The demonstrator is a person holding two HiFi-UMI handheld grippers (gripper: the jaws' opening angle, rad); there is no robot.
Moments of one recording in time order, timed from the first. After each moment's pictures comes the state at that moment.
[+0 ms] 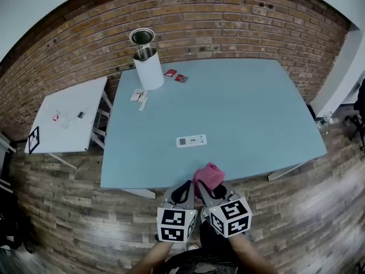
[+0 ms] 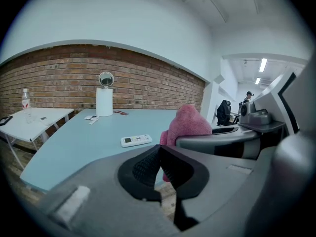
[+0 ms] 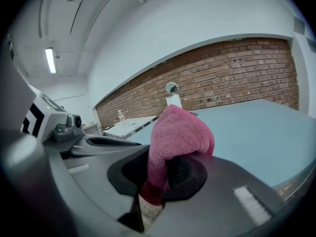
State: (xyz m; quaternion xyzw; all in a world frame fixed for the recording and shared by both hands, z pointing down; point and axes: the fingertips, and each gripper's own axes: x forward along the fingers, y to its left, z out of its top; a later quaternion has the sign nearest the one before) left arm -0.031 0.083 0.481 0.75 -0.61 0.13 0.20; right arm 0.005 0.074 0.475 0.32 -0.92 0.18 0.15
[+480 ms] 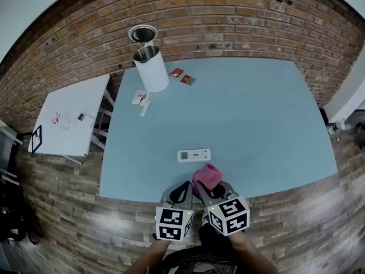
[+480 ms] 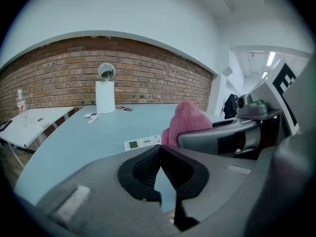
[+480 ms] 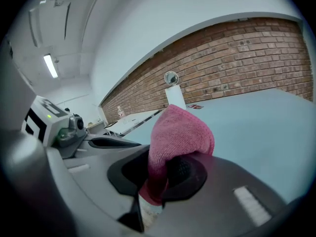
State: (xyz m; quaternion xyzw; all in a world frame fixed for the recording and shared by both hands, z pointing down) left arm -0.054 0.012 0.514 0.73 -0.63 0.16 0.21; right arm -0.017 -0.001 0.507 0.26 -0.92 0.21 0.18
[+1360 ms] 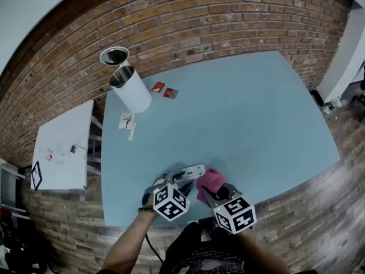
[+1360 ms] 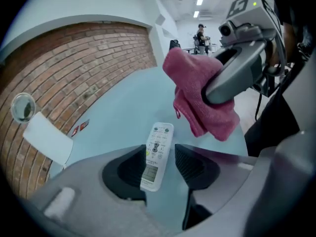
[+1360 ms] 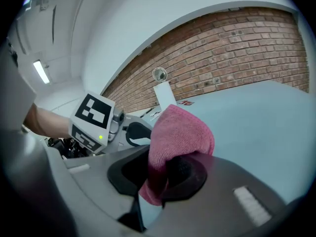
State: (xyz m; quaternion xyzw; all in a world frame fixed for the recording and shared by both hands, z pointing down) left arm -0.068 -0.084 0.585 0.80 -0.33 0.49 0.05; right arm -0.008 -0.055 0.525 0.28 -0.91 0.25 0.19
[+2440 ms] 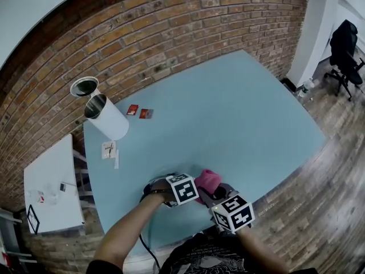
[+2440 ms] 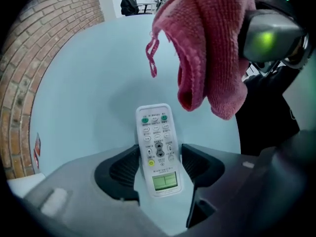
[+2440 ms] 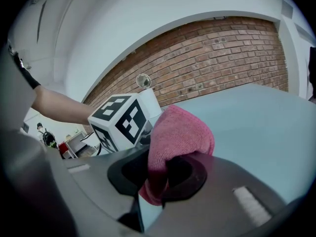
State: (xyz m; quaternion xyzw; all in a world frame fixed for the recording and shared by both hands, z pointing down) left arm -0.064 -0.091 0.640 0.72 -0.03 0.69 0.10; right arm 0.002 -0.091 0.518 0.37 -0.87 0.27 0.17
